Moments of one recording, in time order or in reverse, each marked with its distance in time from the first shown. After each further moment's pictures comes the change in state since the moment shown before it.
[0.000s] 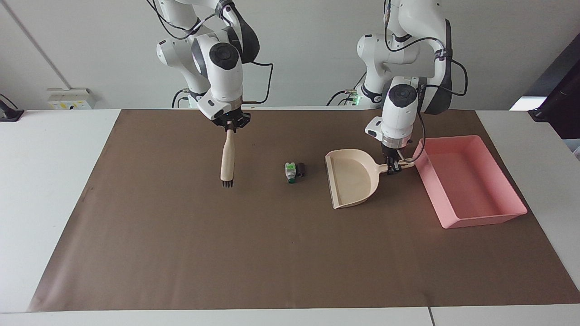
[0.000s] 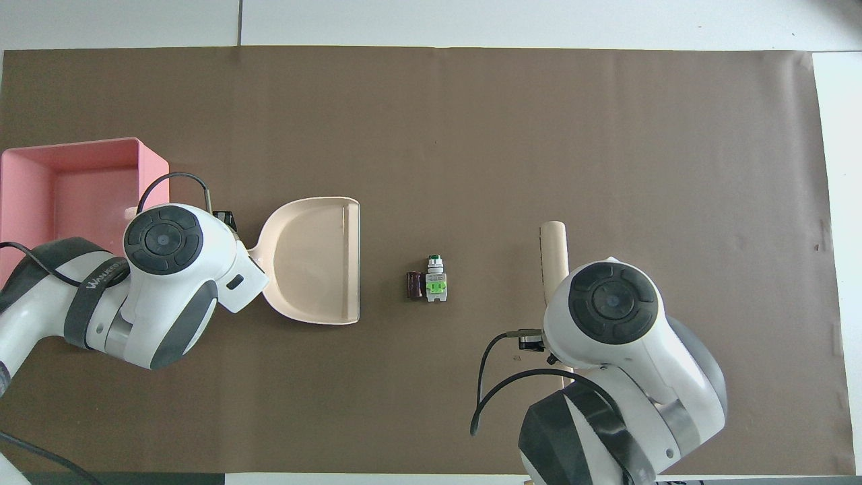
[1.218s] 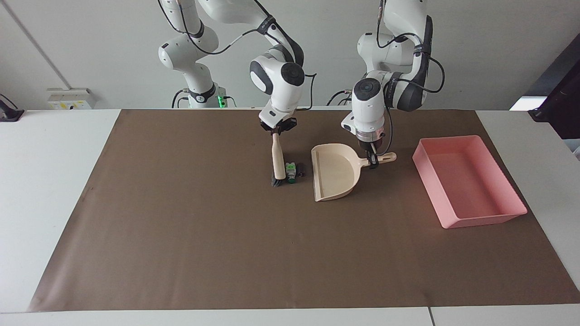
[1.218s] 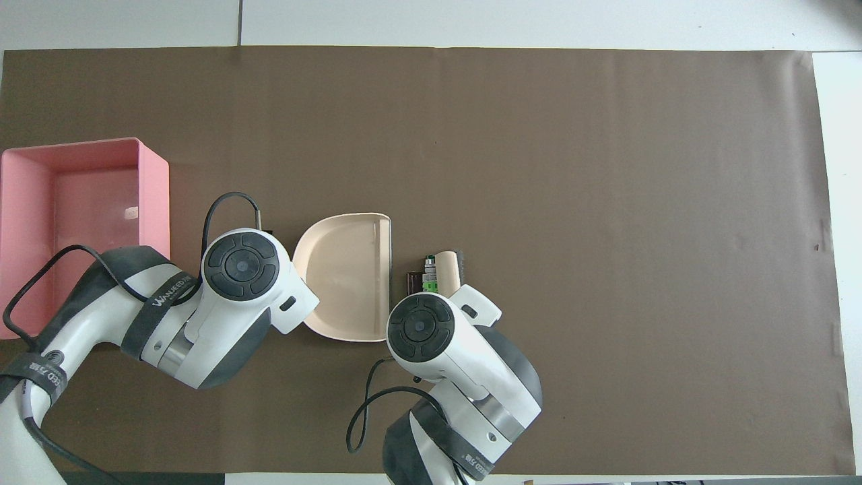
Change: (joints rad) left arm -0.134 0.000 0.000 -0.012 0.020 -0.060 -0.140; right arm 0.232 0.325 0.016 0.195 0.096 0.106 0.125
